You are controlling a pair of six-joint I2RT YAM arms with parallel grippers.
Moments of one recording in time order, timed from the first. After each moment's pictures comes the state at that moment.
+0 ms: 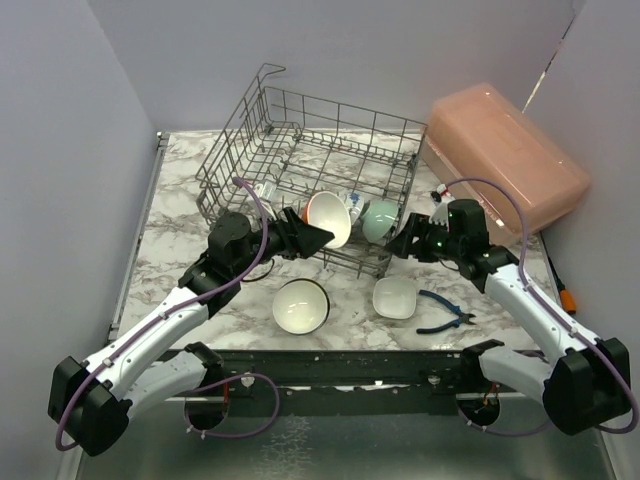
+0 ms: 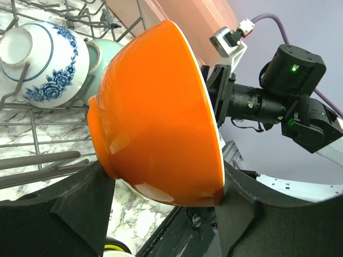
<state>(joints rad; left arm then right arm) -0.62 0.94 0.69 0.13 0.29 -0.78 0.30 1.09 0.71 -0.28 -0.33 0.45</state>
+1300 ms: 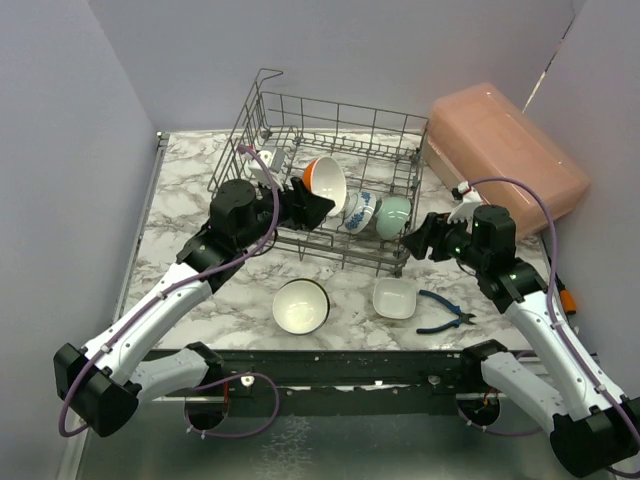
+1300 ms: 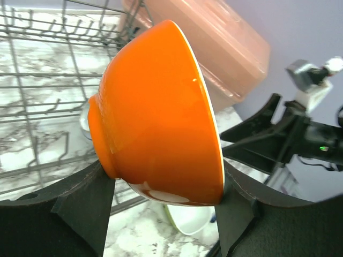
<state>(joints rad) -0.62 1.05 0.97 -0.01 0.18 -0.54 0.30 0.83 0.72 -0.35 -0.26 0.34</state>
